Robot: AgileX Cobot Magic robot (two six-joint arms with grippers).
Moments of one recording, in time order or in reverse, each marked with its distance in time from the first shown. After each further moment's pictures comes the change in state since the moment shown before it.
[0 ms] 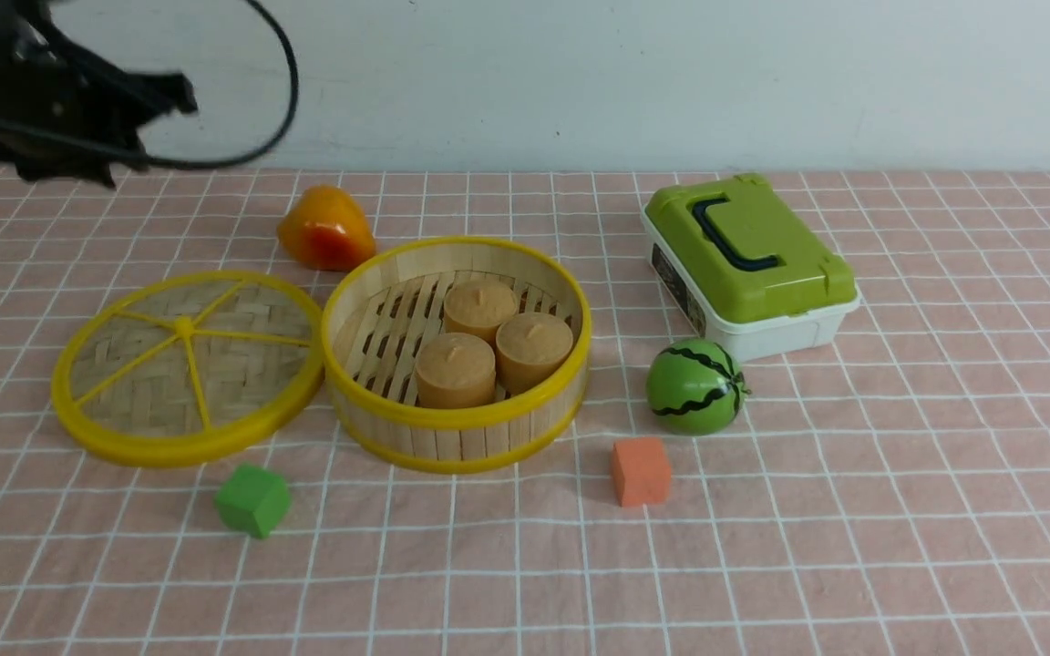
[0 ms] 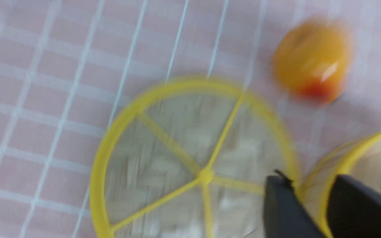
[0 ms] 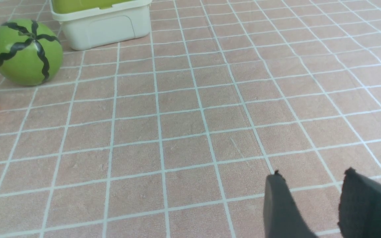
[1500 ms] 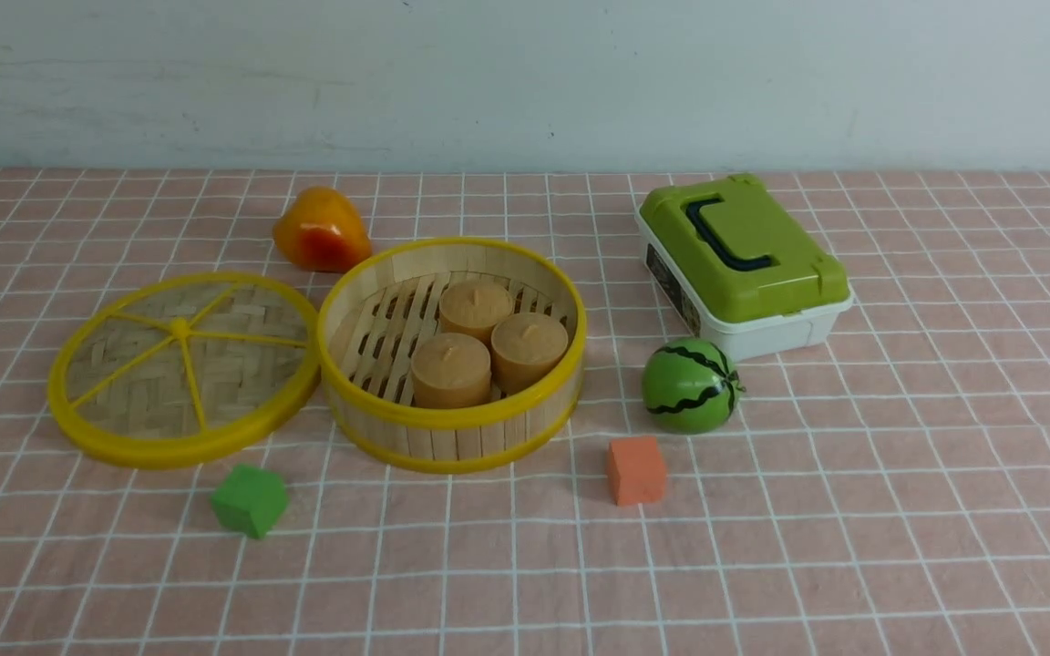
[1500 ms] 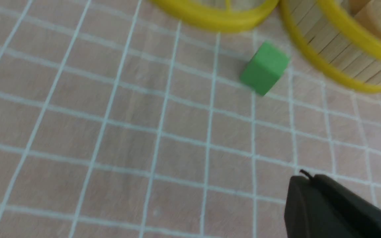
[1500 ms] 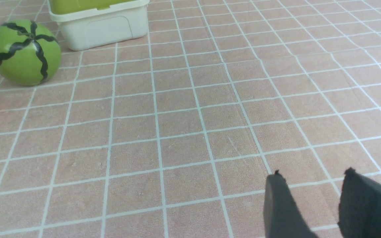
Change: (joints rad) right arm 0.000 0.000 0.000 0.001 0.000 0.000; left arm -0.085 -1.382 1.384 -0.100 -0.173 -0.011
